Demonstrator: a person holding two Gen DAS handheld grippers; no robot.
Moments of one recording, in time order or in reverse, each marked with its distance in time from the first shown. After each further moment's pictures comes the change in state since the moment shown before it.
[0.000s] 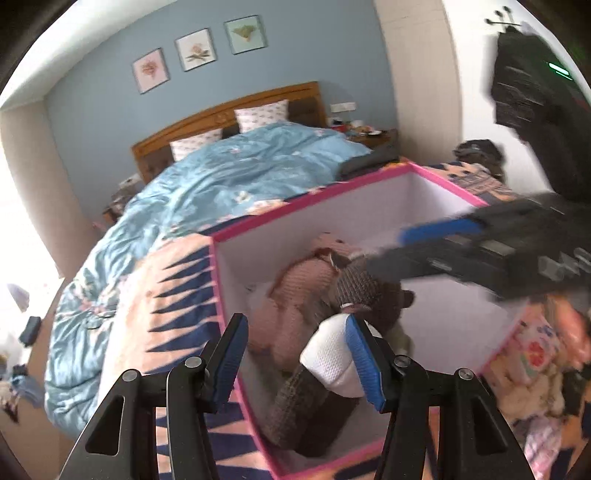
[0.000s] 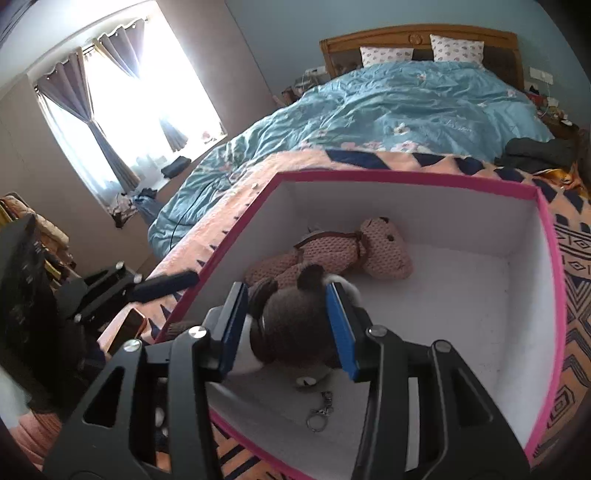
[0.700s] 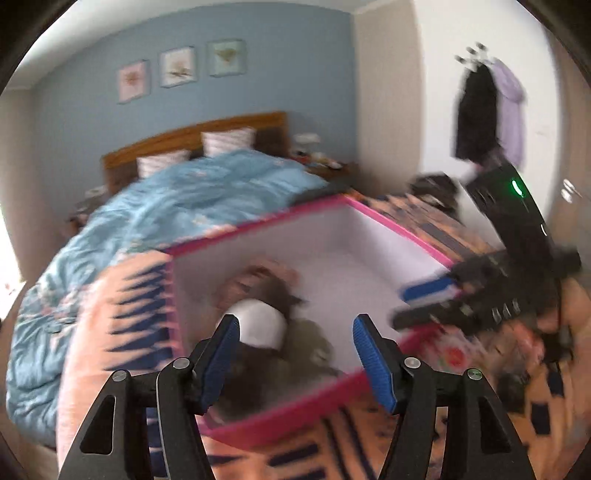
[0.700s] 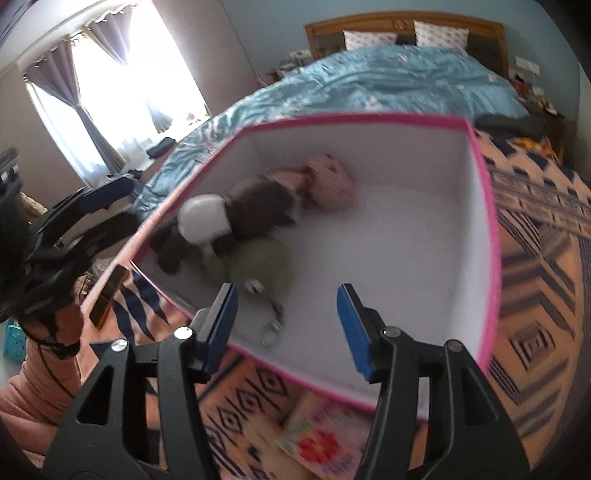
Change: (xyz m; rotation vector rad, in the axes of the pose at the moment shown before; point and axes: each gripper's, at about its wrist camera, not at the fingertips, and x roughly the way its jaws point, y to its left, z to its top) left arm -0.051 -0.027 -0.021 -0.004 -0.109 -0.243; right arm -0.038 -0.038 -0.062 0.018 0.120 -0.058
